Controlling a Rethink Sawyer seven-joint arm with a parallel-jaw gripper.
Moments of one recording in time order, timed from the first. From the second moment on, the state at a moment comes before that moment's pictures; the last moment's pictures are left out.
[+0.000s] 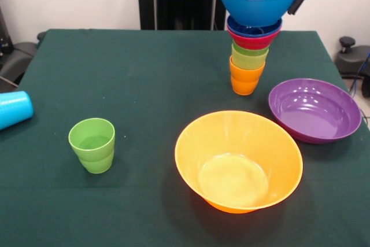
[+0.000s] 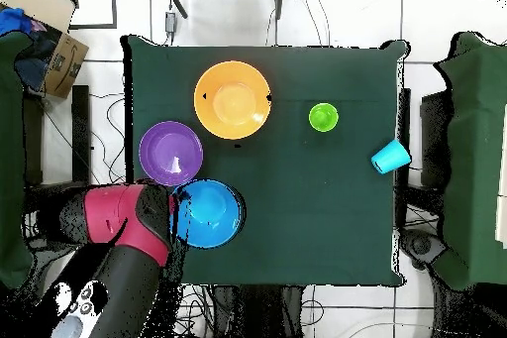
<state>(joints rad) 0.56 -0.56 -0.56 1.57 0.11 0.73 2.33</state>
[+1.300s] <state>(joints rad) 0.57 -0.56 -0.57 1.61 0.11 0.73 2.33</state>
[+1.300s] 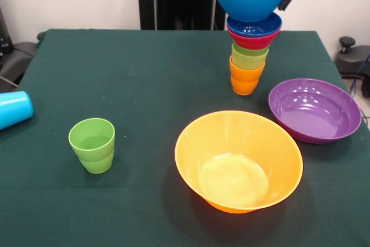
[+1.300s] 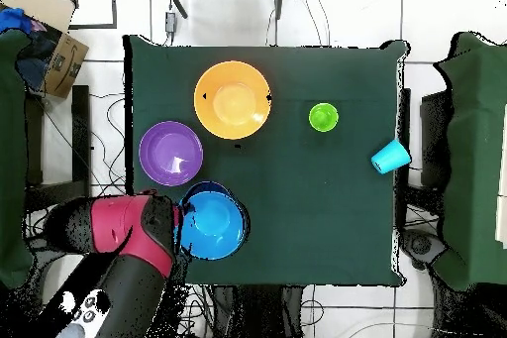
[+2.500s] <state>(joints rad) 0.59 -0.54 -0.59 1.62 0.12 0.73 2.33</state>
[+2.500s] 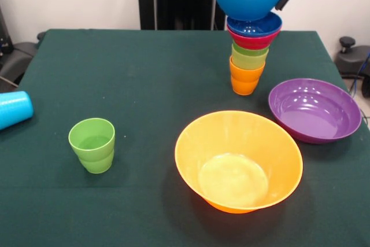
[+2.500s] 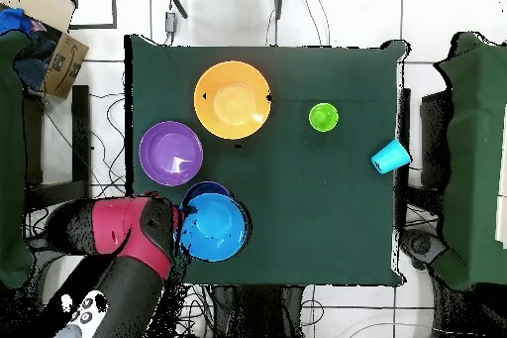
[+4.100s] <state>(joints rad) 0.58 -0.53 -0.60 1.57 0.16 0.71 2.33</state>
